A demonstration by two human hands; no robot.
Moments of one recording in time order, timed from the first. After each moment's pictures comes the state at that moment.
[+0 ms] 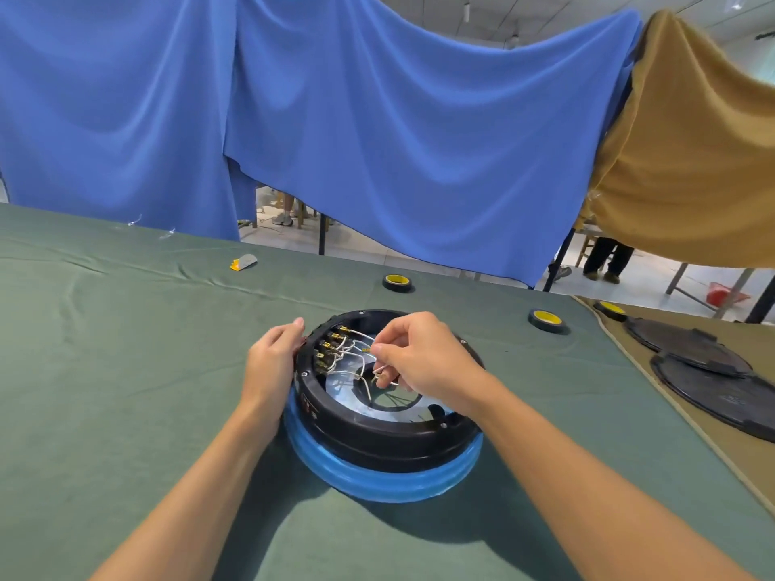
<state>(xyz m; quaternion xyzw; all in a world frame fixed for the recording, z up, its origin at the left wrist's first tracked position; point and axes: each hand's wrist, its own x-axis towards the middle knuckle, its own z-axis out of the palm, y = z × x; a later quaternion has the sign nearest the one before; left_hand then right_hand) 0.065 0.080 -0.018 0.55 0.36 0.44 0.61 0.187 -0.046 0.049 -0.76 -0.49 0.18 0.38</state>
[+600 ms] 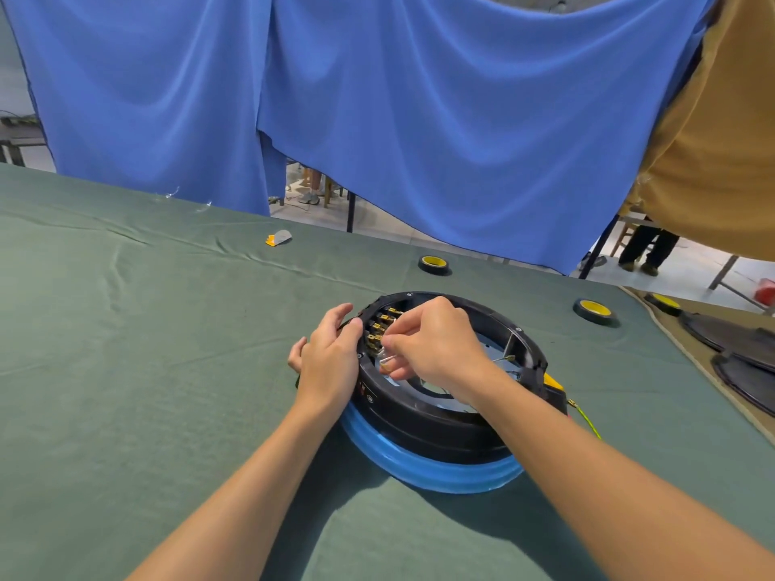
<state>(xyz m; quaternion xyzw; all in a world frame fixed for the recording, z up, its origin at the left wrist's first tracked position) 0.074 0.076 -0.037 0.65 0.40 0.45 0.46 0.163 -0.011 0.031 -0.78 -0.47 0.17 0.39</state>
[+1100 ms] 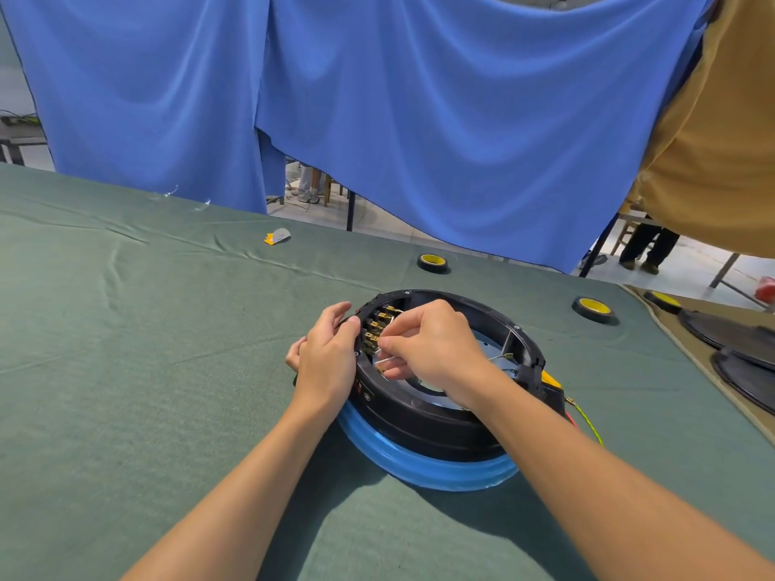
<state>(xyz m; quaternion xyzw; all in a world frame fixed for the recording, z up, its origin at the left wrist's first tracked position) 0.076 0.077 -0.041 0.66 0.41 0.44 0.45 0.163 -0.015 0.028 -0.76 -0.45 0.22 0.43</state>
